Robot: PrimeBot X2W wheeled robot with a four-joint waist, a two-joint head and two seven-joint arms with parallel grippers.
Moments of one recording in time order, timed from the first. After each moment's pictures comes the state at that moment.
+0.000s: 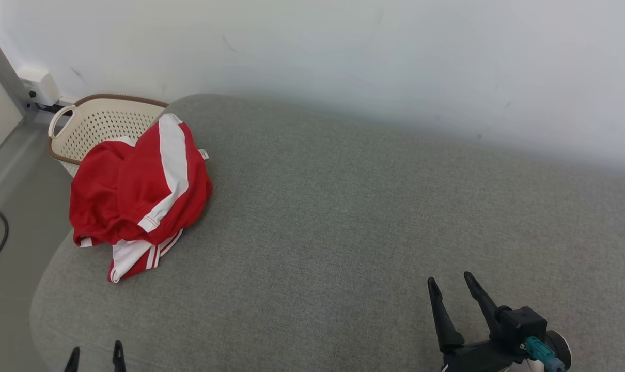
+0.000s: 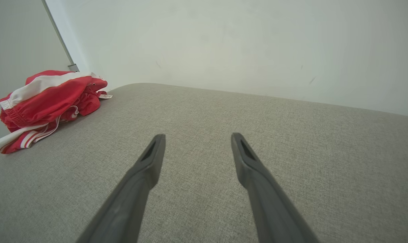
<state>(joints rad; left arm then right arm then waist) -0.04 0.10 0.13 0.29 -0.03 0.05 -0.26 -0.14 -0.09 0.27 0.32 0.12 0.13 -0.26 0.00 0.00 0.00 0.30</state>
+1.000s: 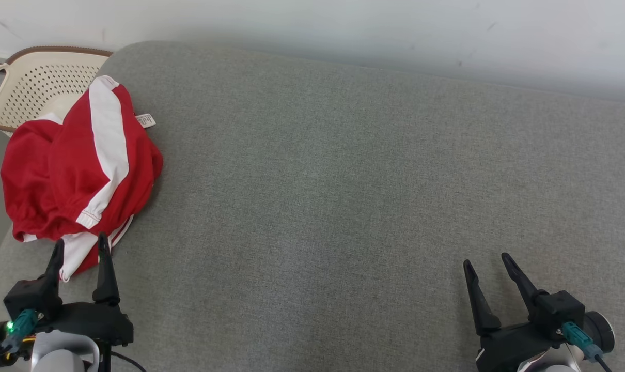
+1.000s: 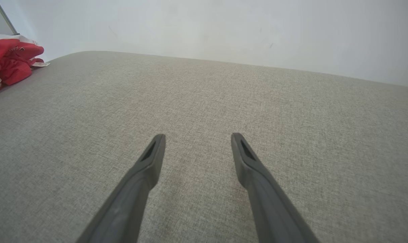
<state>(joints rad) -0.41 0.11 0.18 0.44 -0.03 -0.01 -0.26 -0.16 -0.22 0.25 0.29 0.13 0.13 -0.26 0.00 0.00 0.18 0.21</state>
